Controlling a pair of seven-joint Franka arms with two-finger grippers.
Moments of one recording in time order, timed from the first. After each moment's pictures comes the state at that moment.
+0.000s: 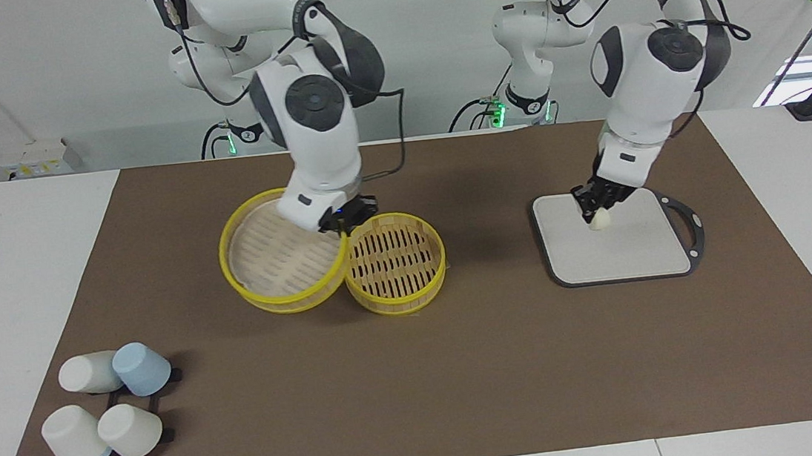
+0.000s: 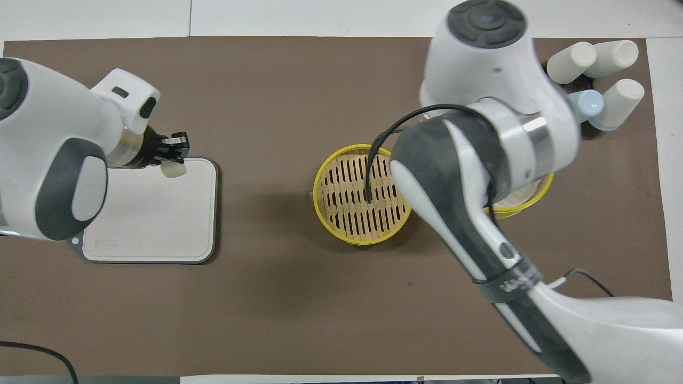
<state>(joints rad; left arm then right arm) -0.32 0.10 0.02 -1.79 -0.02 1.94 -0.48 0.37 0.39 -0.03 -1.31 0.04 1.48 0.19</state>
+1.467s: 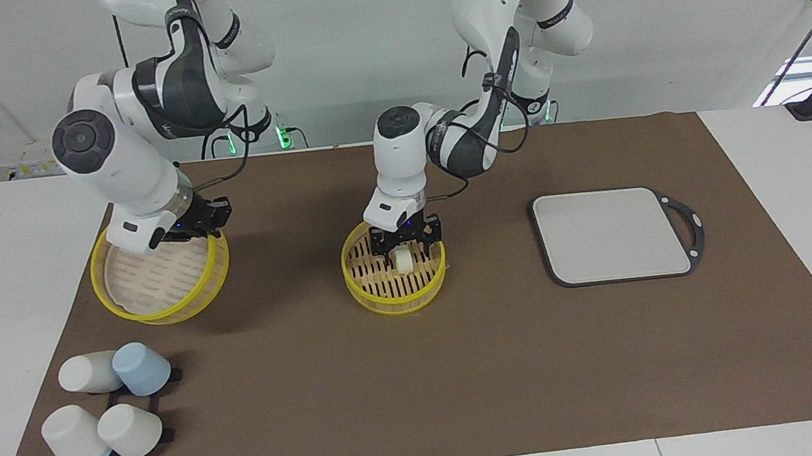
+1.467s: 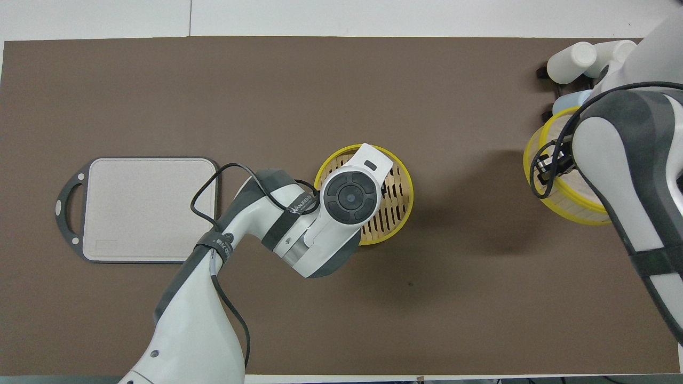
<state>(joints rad) -0.78 0.39 0.04 -1.76 0.09 2.28 -0.89 0.10 0.22 -0.02 -1.58 0.03 1.53 -0.18</state>
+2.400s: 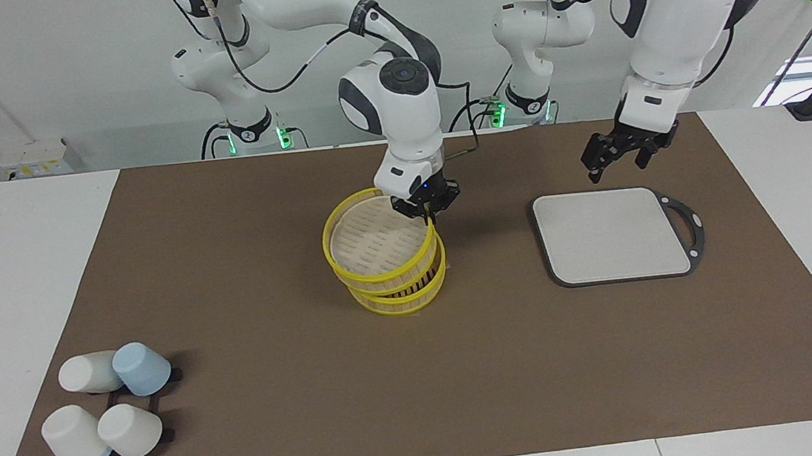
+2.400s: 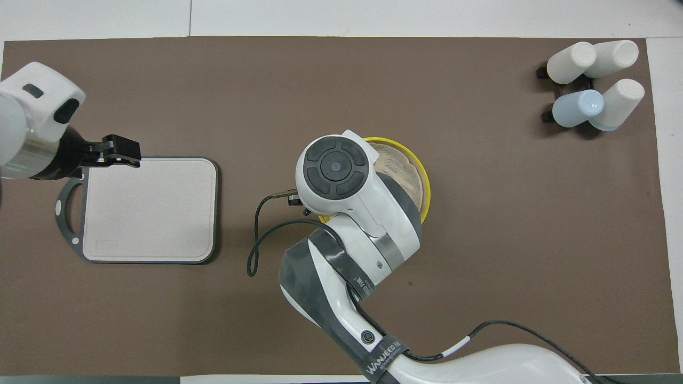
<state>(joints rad) -0.18 -0.04 0.07 -1.76 0.03 1.75 -0.21 0.68 0.40 -0.01 -1.58 0.06 2.05 0.56</state>
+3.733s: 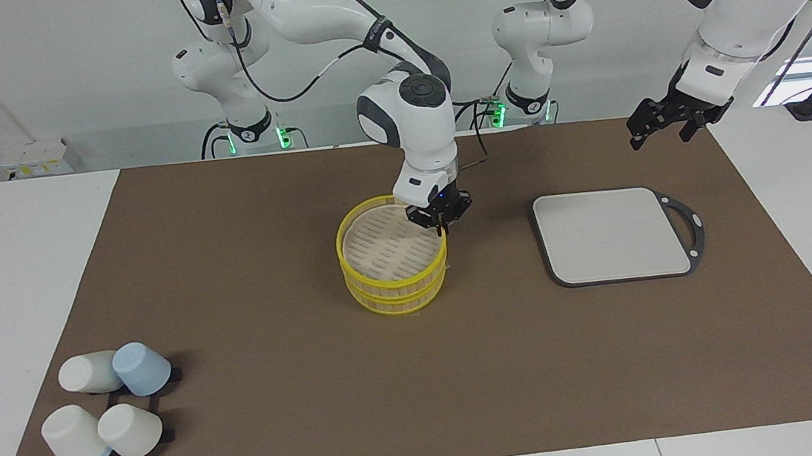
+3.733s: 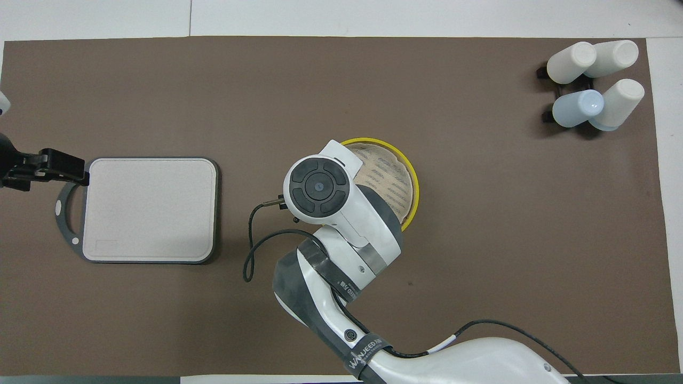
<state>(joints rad) -0.08 -0.01 0.06 -1.65 -0.01 1.56 -0.02 0.71 0.43 -0.01 -1.62 0.04 2.18 0.56</state>
